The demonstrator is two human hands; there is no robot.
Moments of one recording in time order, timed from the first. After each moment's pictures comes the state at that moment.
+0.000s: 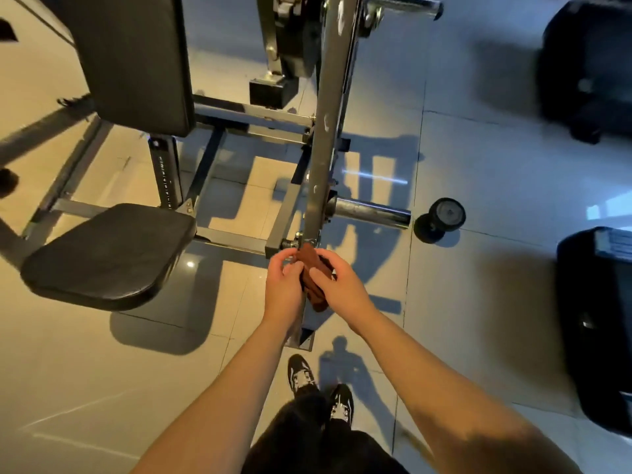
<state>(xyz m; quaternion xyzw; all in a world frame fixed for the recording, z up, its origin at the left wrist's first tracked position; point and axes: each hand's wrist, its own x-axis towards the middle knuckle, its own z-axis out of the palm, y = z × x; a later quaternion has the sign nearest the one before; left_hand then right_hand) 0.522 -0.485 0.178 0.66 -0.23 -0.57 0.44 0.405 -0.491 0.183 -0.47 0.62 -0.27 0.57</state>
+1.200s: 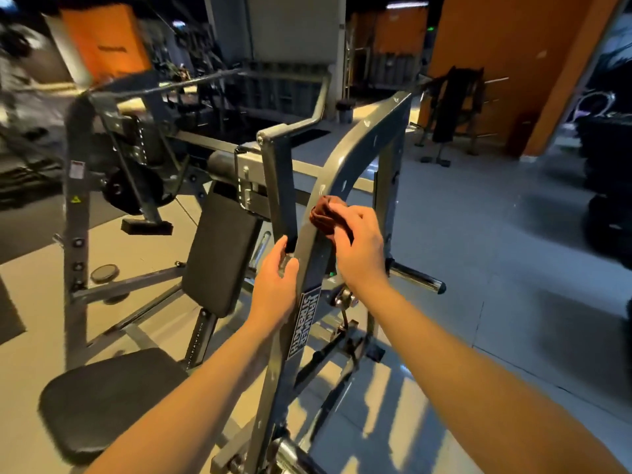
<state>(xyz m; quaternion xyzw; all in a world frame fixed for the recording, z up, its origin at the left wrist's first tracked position) 0.423 -0.798 0.462 0.68 -0.46 -0.20 0.54 0.287 -0.884 0.508 -0.74 0.33 -0.52 0.27</state>
